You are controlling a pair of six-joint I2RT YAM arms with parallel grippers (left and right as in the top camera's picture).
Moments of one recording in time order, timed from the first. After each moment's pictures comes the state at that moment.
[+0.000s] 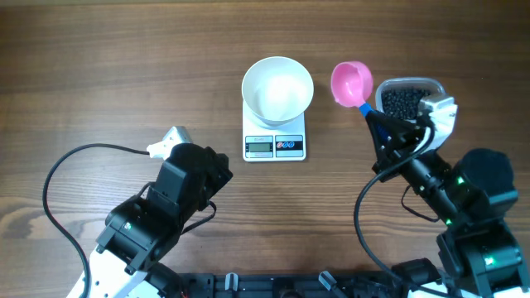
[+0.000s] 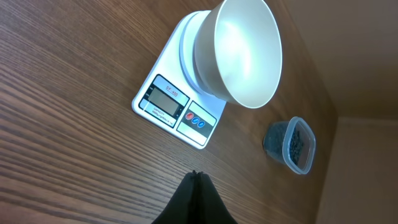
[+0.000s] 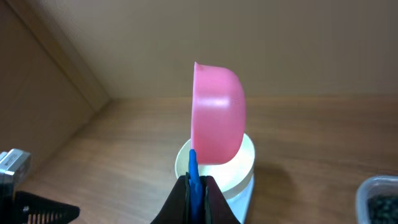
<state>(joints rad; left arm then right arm) -0.57 0.87 0.83 -0.72 -0.09 -1.22 0.22 0.69 0.86 -0.39 -0.30 0.27</state>
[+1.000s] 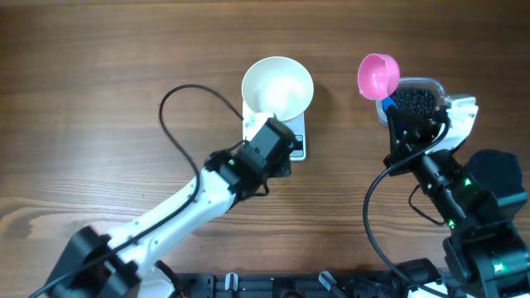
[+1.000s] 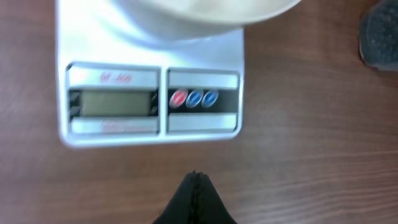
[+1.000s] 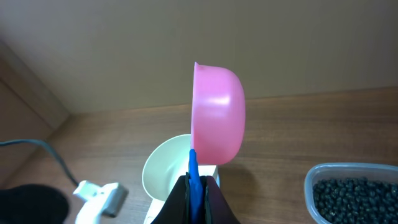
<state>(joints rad) -0.77 1.50 0.95 -0.45 -0.11 -0.77 0.22 0.69 0.92 -0.47 -0.12 0.29</state>
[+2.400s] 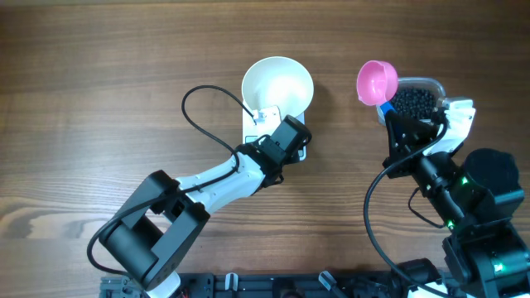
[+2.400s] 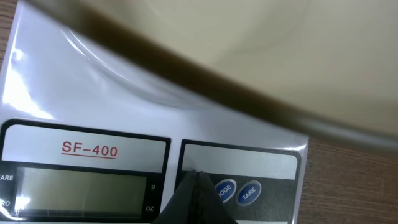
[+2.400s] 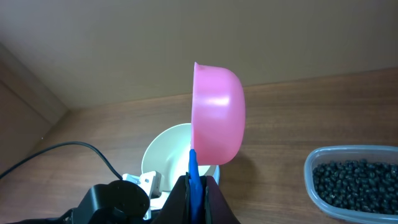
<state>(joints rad) -0.77 1.81 0.96 -0.17 -0.27 -0.88 0.22 0.69 0.92 -0.52 -0.12 0.31</state>
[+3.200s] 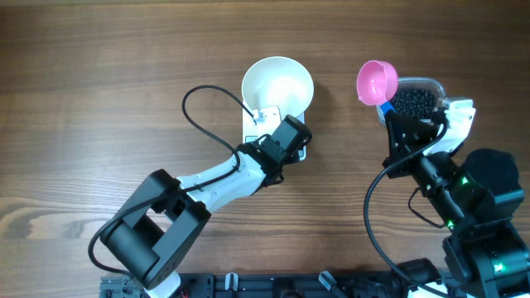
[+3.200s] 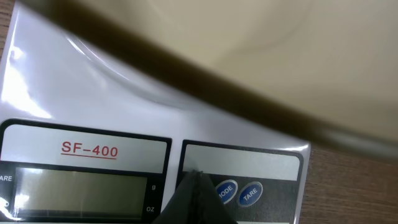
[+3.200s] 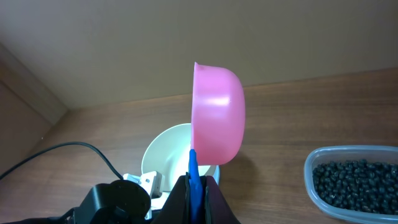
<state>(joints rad) -0.77 1.82 0.97 -0.18 -0.27 -0.88 0.22 0.69 0.92 -0.52 -0.12 0.31</state>
